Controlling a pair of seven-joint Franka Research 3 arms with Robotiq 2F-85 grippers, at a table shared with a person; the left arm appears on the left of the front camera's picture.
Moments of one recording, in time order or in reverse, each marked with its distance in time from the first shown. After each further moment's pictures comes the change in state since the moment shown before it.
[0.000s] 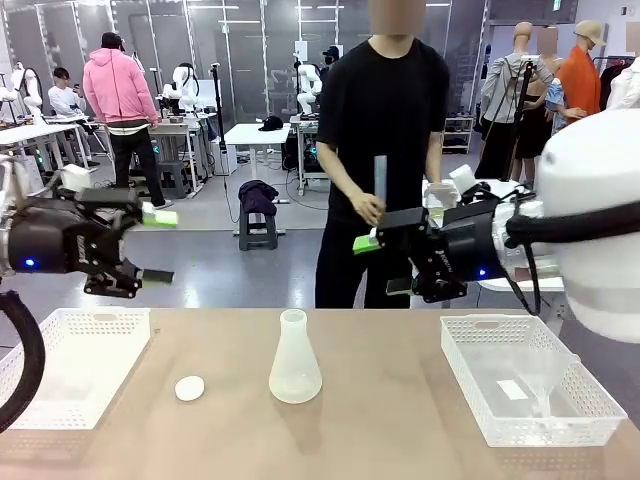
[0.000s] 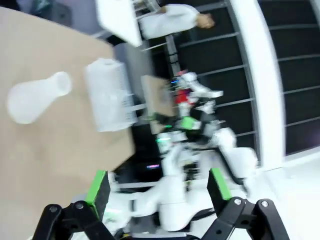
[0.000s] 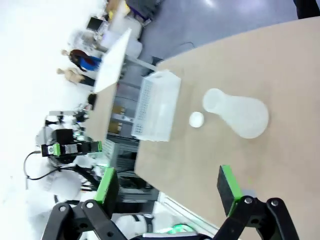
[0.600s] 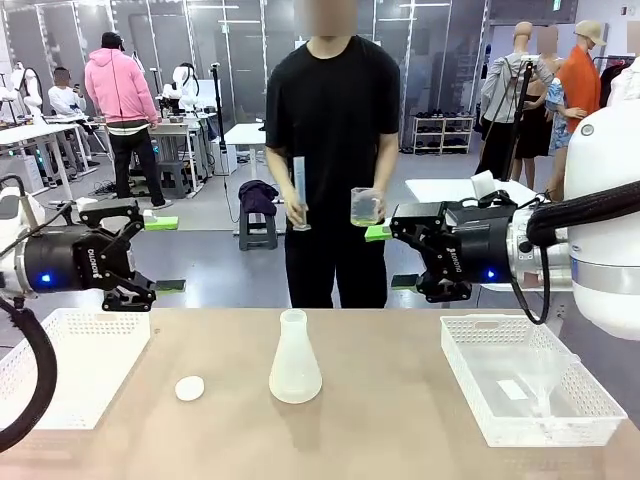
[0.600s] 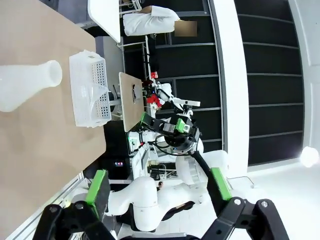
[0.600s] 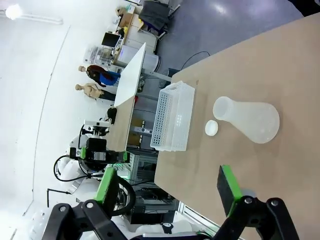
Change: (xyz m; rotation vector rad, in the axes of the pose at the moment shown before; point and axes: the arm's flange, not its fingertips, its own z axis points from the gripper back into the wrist) left arm 0.006 0.040 -0.011 -0.101 0.015 0.159; right arm 0.001 -0.012 0.005 0.068 -0.054 -0.070
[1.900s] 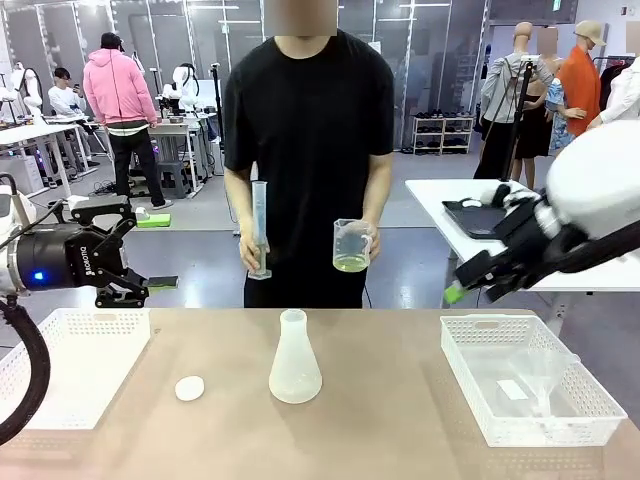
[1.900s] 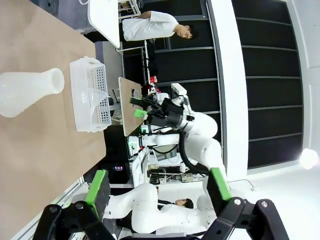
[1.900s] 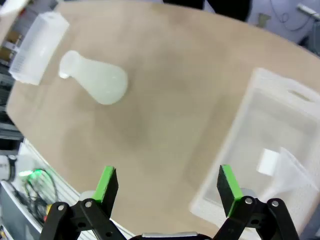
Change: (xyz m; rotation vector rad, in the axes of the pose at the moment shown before) left arm 0.006 -0.001 0.009 -0.007 -0.022 -0.006; right arm 0.098 -0.053 0.046 -0.593 0.344 0.575
